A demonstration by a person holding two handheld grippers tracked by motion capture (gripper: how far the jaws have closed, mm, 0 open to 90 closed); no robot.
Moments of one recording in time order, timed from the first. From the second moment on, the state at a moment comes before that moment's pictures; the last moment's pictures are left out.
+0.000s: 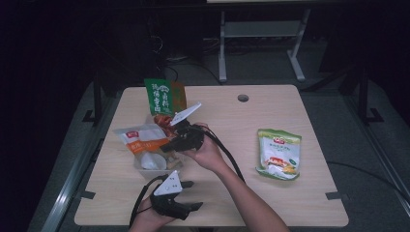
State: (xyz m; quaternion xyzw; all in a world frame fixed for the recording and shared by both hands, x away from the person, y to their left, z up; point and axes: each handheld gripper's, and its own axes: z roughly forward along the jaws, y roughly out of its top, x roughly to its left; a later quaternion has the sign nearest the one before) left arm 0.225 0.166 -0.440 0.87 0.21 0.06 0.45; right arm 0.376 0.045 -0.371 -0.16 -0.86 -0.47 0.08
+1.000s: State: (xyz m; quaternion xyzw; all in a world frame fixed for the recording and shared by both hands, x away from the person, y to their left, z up) left arm 0.219 0.159 -0.439 0.87 0.19 0.06 0.45; right arm 0.371 0.042 -0.400 -0.15 -0.90 -0.39 0.07
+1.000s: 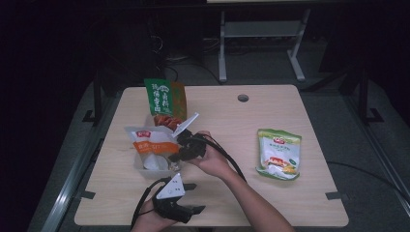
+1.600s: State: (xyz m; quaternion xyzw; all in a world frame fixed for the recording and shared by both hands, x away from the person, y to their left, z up) left arm 0.221 0.159 -0.439 0.87 0.19 0.06 0.45; right arm 0.370 -0.006 -0.380 -0.19 -0.86 -0.46 0.08
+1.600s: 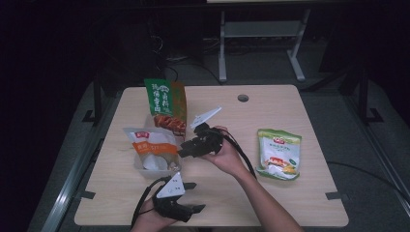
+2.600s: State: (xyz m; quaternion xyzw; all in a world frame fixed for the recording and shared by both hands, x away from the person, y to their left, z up) left arm 0.232 0.154 -0.437 0.86 0.21 0.05 0.46; right arm 0.362 -0.141 -0.375 -0.30 -0.84 -0.45 0.01
